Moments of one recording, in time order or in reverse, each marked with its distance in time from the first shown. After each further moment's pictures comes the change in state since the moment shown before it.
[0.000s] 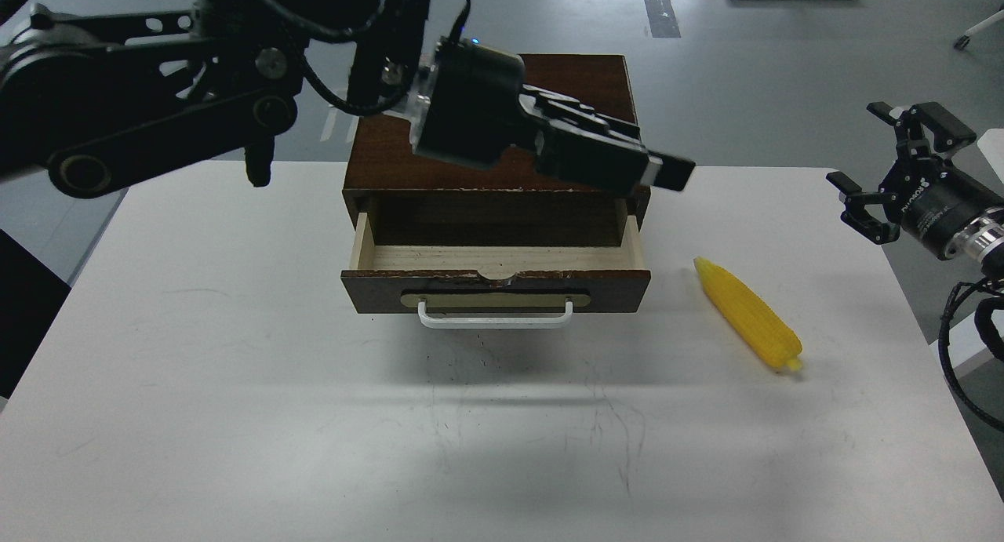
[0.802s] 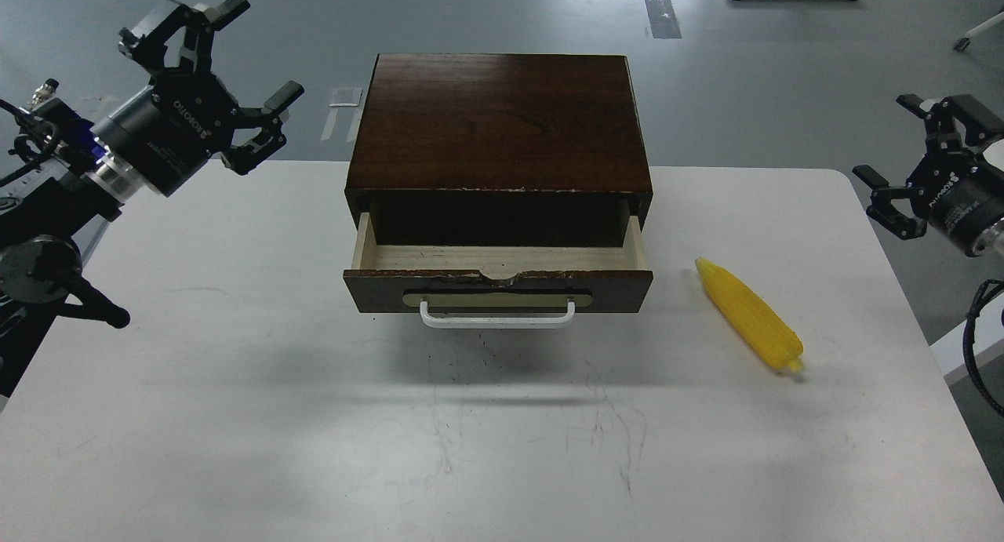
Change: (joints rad) left arm 0.787 0.250 -0.406 0.190 -0.776 0.024 0.025; right arm -0.009 -0.047 0.018 0.010 -0.001 0.000 0.000
